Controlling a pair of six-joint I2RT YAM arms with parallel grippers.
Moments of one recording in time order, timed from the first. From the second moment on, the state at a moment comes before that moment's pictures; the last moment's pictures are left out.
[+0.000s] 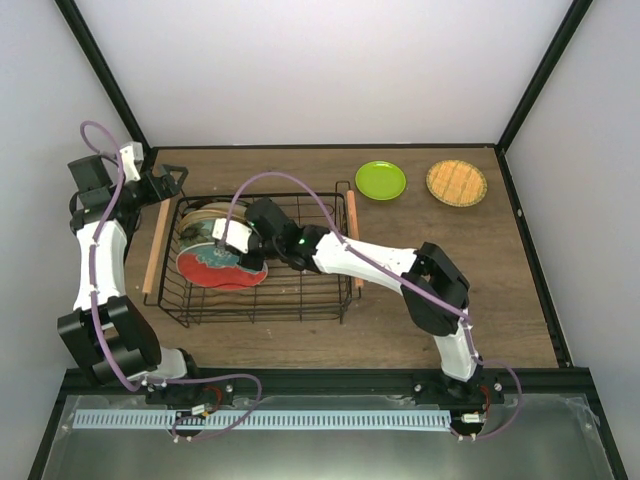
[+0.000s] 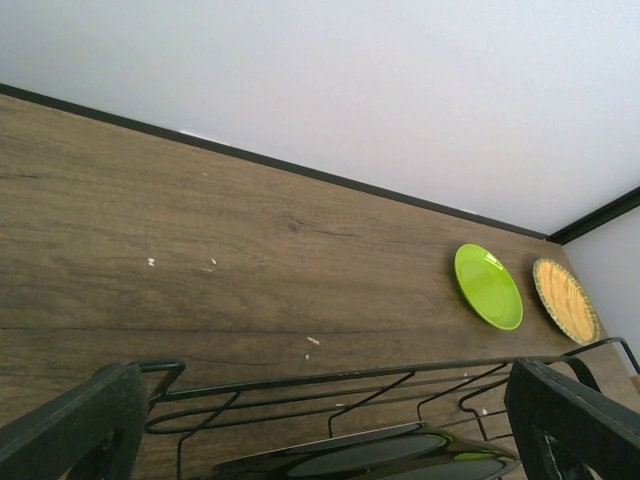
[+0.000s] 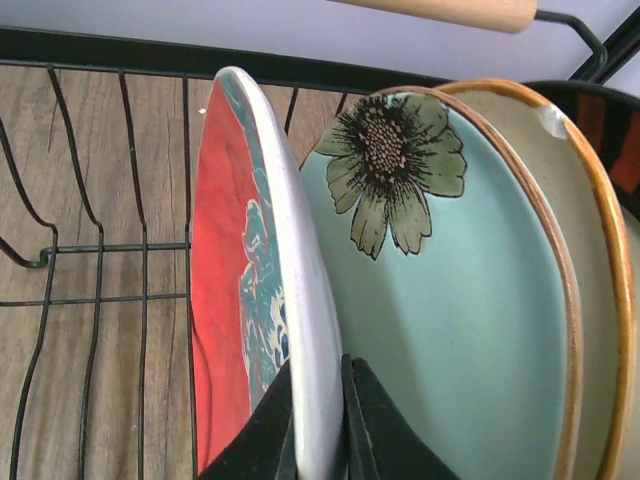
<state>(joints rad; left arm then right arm) 0.39 1.39 1.21 -0.40 0.77 -0.18 1.04 1.99 1.63 -0.16 -0.18 -0.45</state>
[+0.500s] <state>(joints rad) 0.39 1.39 1.21 -0.39 0.77 -0.18 1.09 1.94 1.62 -0.21 -0.02 -0.56</state>
